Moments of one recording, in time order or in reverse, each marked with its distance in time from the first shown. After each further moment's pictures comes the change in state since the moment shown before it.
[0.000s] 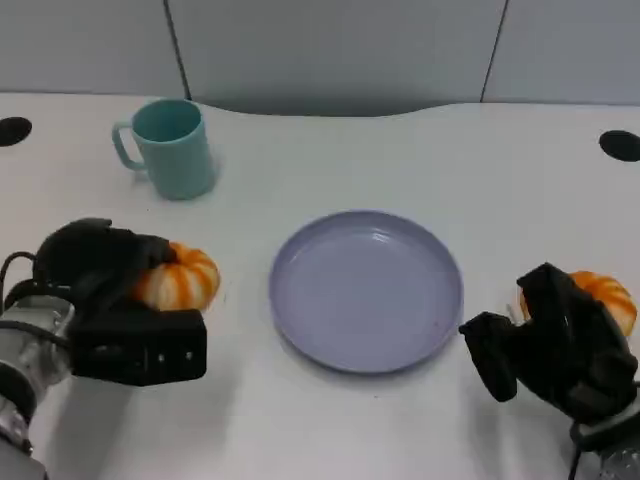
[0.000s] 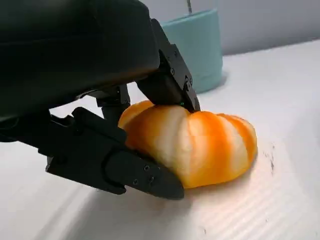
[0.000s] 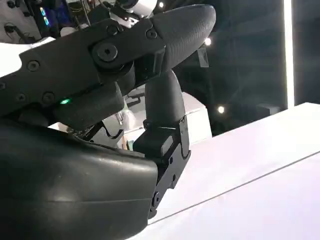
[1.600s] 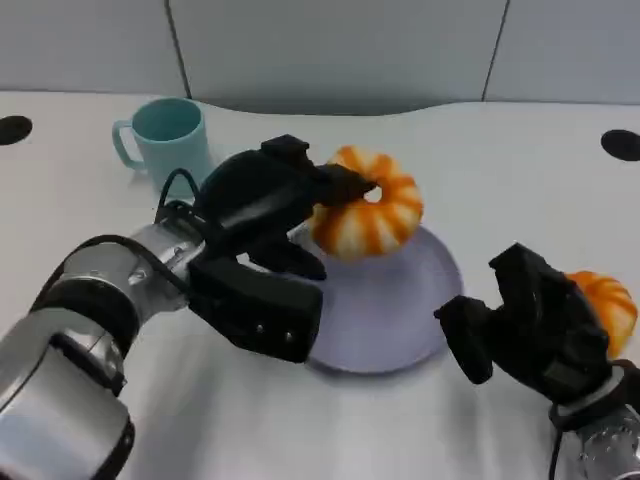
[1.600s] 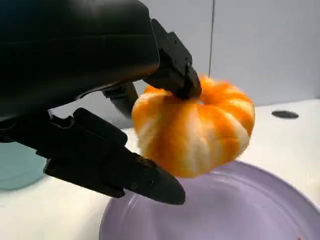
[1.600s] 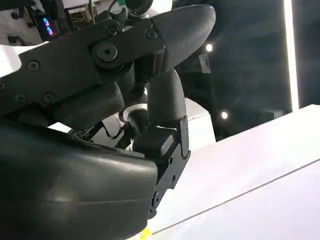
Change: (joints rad) left arm -0.189 -0.184 -0.062 -0.056 -0.007 -0.314 -0.096; right arm -0.029 0.026 0.046 -0.029 -0.023 0.027 -0.063
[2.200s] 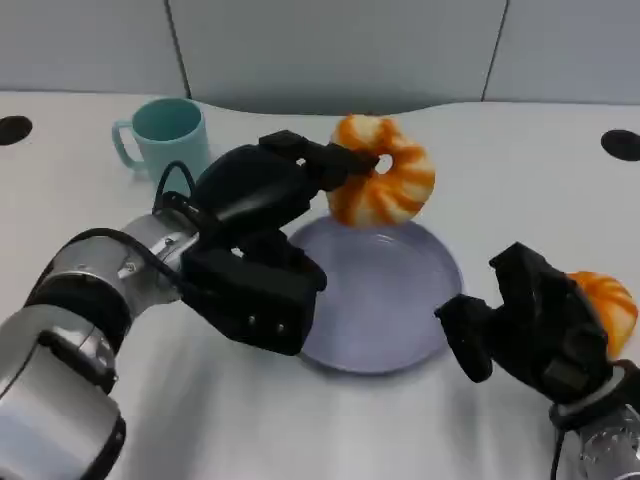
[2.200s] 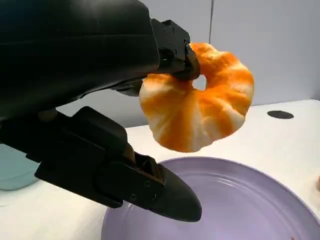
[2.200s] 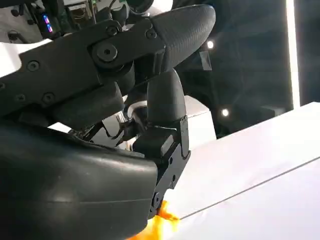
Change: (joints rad) left arm 0.000 0.023 0.007 -0.031 -0.010 -0.032 -0.007; right arm 0.006 0.000 0.009 -0.011 0.000 0.008 -0.015
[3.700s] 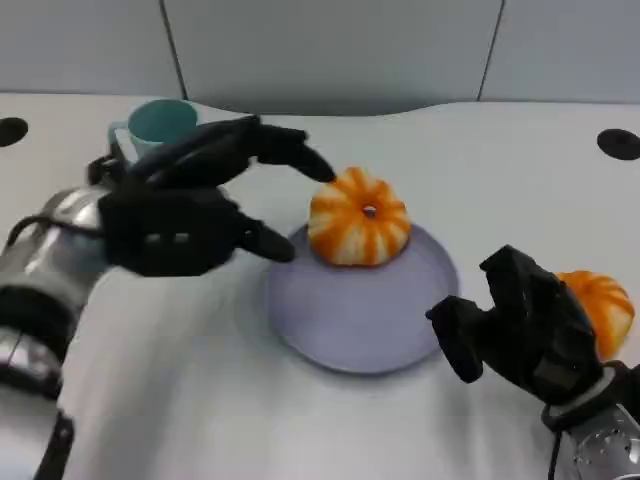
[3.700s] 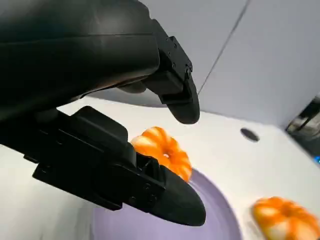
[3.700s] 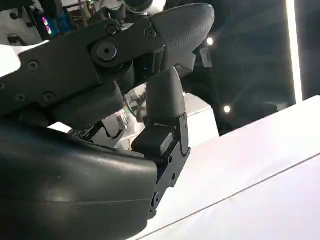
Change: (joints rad) left arm 0.145 0.098 0.369 -0.146 -0.535 -0.092 -0.694; right arm 0.004 0.011 0.020 -0.006 0.000 0.020 -0.035
